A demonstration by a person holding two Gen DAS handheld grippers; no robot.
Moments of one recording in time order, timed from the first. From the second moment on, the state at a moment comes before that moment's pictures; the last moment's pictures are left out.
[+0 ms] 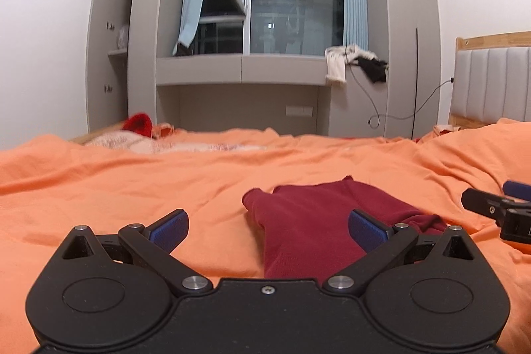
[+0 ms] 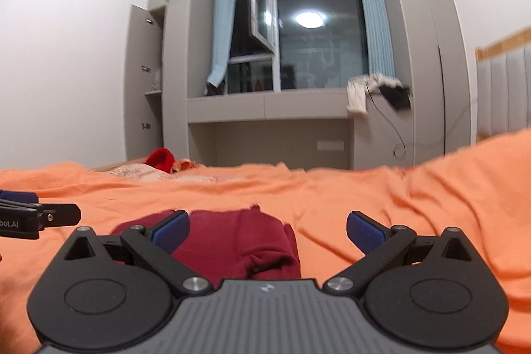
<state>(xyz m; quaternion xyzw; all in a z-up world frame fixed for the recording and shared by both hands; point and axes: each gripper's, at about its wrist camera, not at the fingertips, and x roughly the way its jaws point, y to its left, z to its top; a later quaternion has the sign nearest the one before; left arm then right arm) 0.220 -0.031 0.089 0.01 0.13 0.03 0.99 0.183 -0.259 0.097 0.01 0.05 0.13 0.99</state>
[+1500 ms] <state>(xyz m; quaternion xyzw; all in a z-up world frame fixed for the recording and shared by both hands) 0.040 -0.026 0.044 -0.02 0.11 0.06 0.99 0.012 -0.250 0.059 0.01 0.02 0.08 1.00</state>
